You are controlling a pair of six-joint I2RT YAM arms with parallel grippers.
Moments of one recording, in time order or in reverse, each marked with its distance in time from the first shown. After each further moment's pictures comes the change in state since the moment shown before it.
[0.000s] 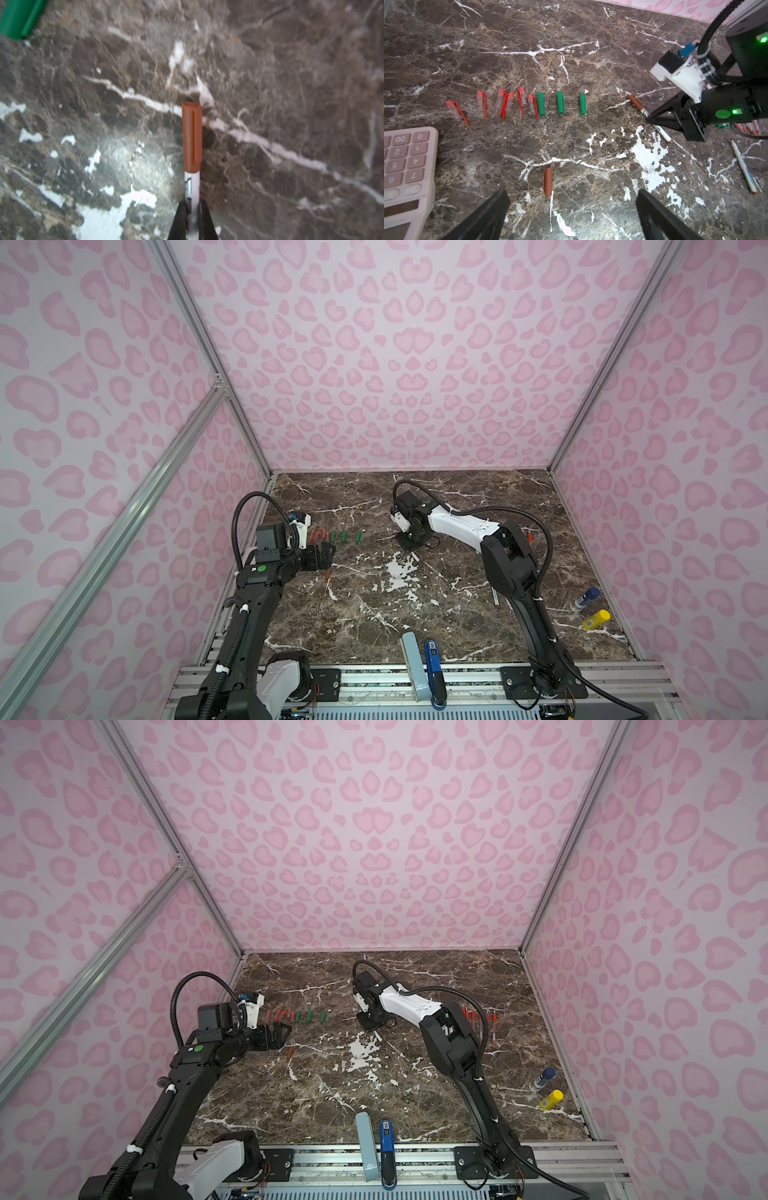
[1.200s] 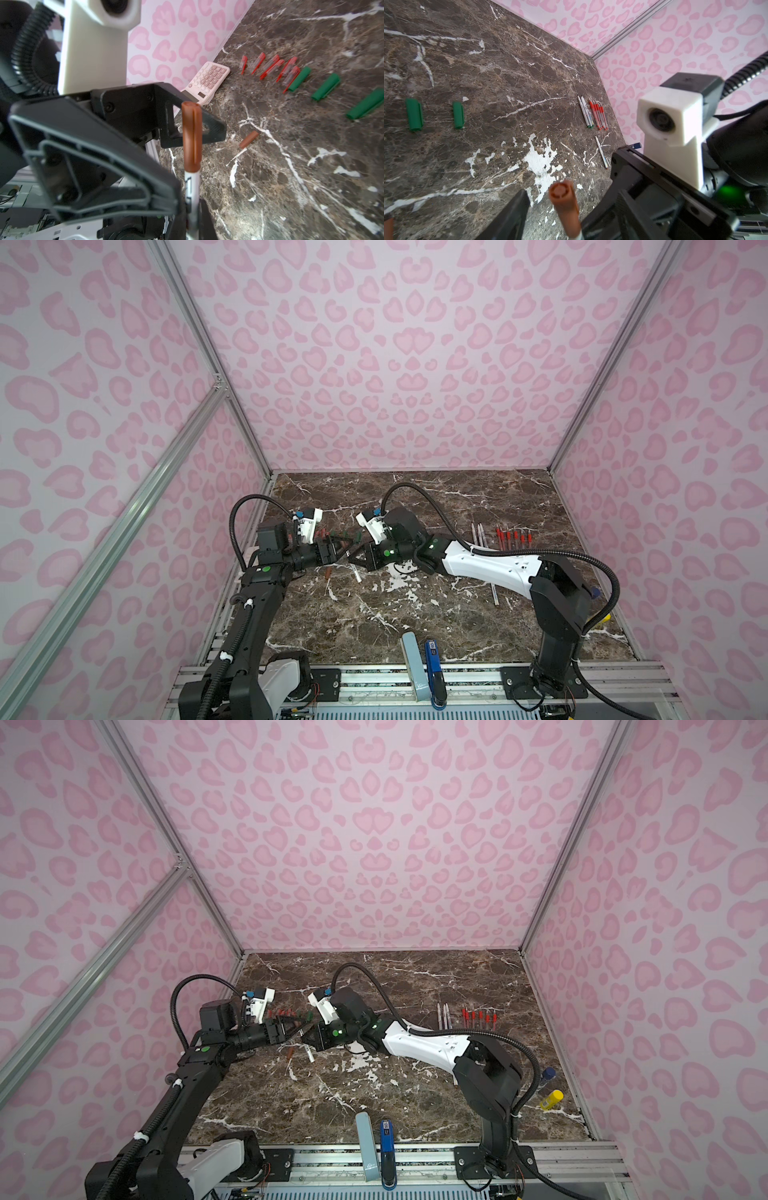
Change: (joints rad) left arm 0.000 0.041 -0.064 0.258 0.588 -0.335; right arm 0.267 -0.431 -0.459 0.856 -0.422 0.518
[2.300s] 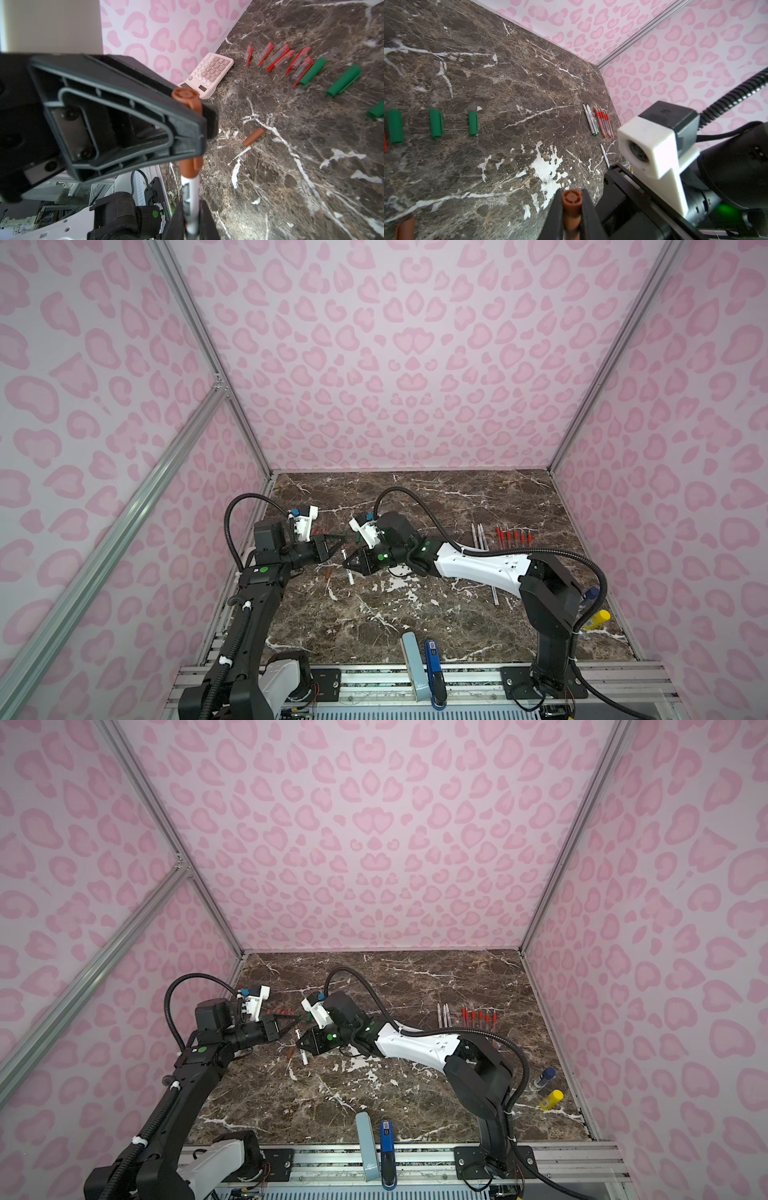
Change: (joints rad) left arm 0.016 -0.016 0.012 0.003 -0.043 -0.008; right arm 0.027 0.054 0.034 -0.012 0.009 -0.026
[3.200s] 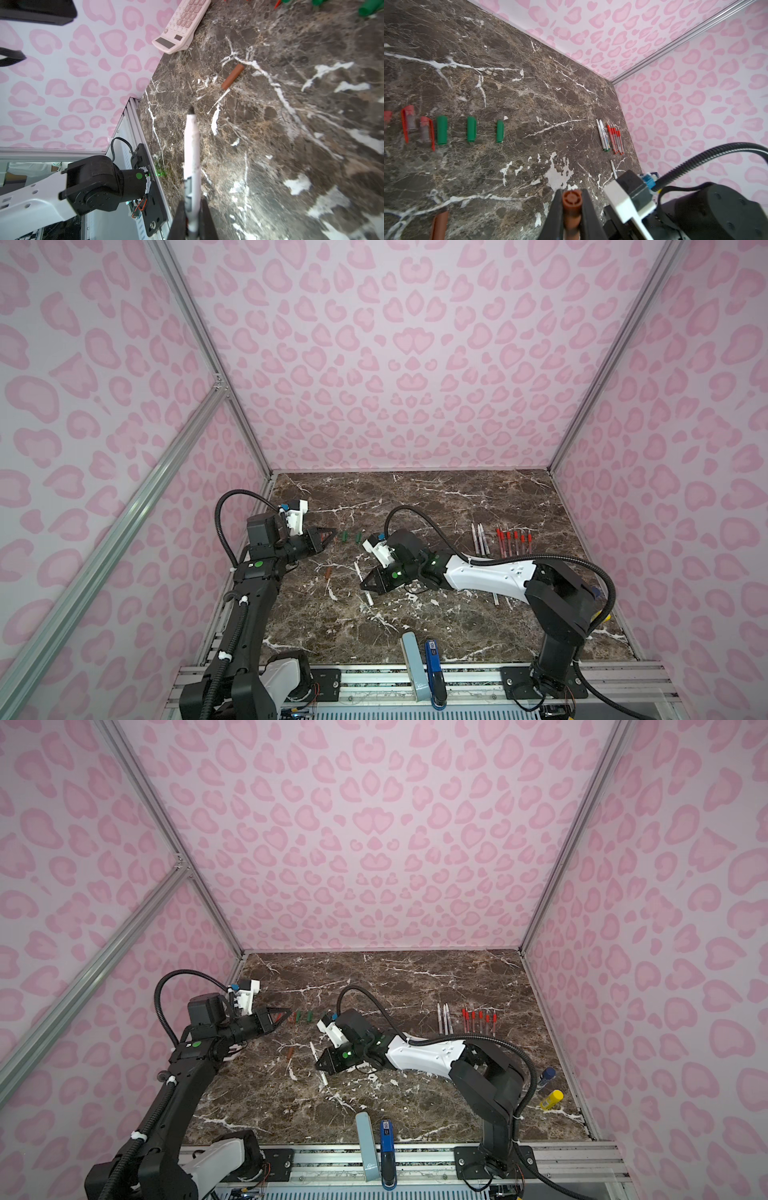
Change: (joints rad) left arm 0.043 0.039 0.055 -0.023 -0.099 -0.025; right arm -0.008 -0.116 -0.246 -0.014 -0.011 0.001
